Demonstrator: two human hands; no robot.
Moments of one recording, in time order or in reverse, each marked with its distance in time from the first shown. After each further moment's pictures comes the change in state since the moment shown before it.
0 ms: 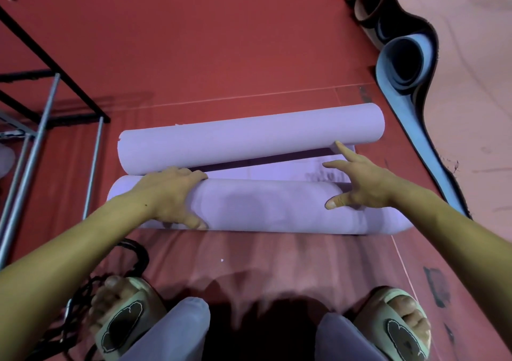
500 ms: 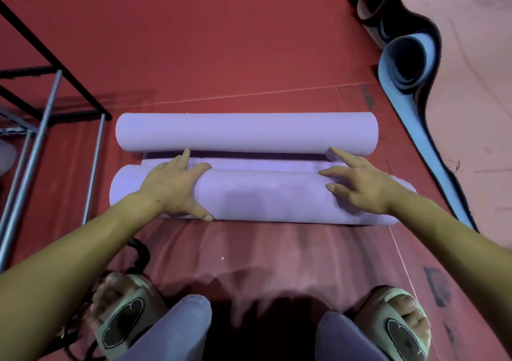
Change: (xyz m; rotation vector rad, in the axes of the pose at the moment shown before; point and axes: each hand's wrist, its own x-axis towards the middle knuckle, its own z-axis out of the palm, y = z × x) left_hand 0.011 0.007 0.007 -0.025 0.087 -0.098; right_hand -0.002 0.005 0.020 -0.061 0.162 -0.105
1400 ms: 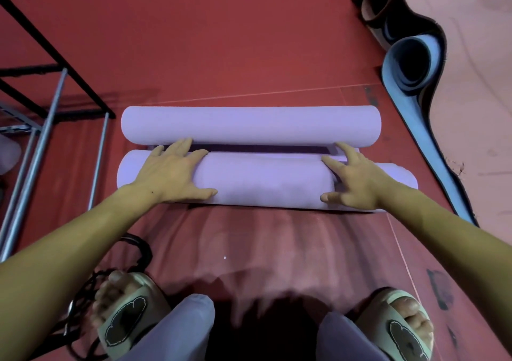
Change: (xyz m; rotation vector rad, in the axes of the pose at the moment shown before) left_hand 0.014 -0.020 0.002 0.036 0.227 0.008; right_hand 0.015 -0.020 -0.006 -0.179 -0.059 0.075
